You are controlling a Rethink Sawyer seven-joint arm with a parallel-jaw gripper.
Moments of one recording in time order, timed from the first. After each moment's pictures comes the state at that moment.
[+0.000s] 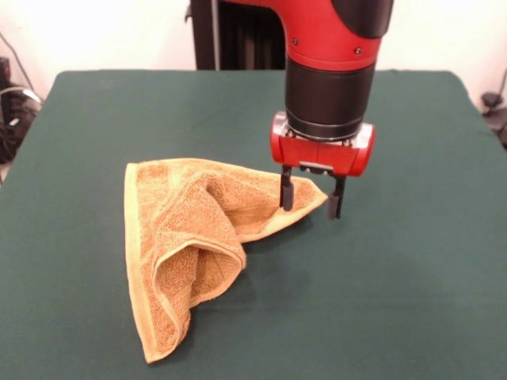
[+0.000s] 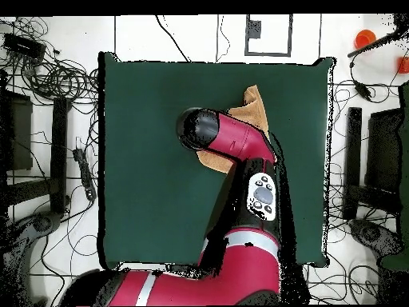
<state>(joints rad) -0.03 -0.36 -0.17 1.32 0.28 0.55 1.72</state>
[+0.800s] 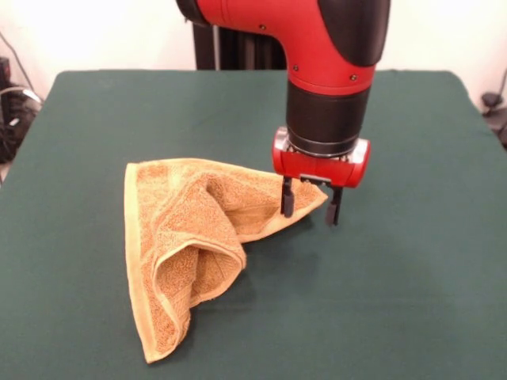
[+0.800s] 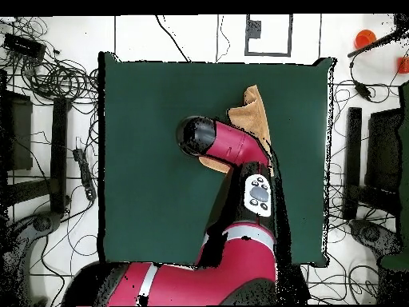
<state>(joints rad) -0.03 -0.32 -0.16 1.35 0.28 0.52 1.72</state>
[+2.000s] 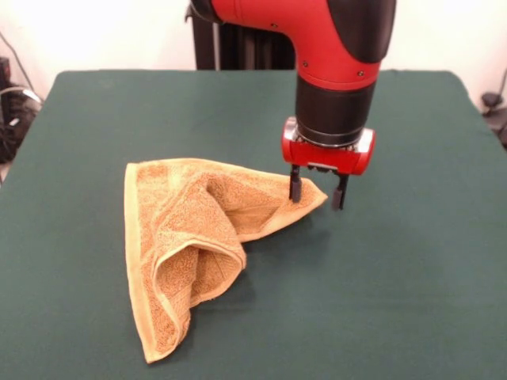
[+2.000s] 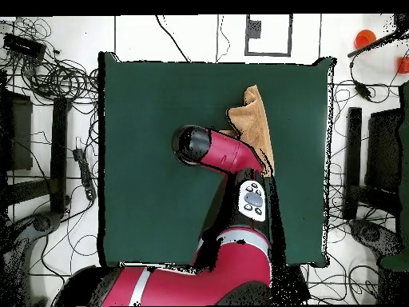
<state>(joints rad) -0.01 -0.34 -0.16 1.42 0.28 0.52 1.72</state>
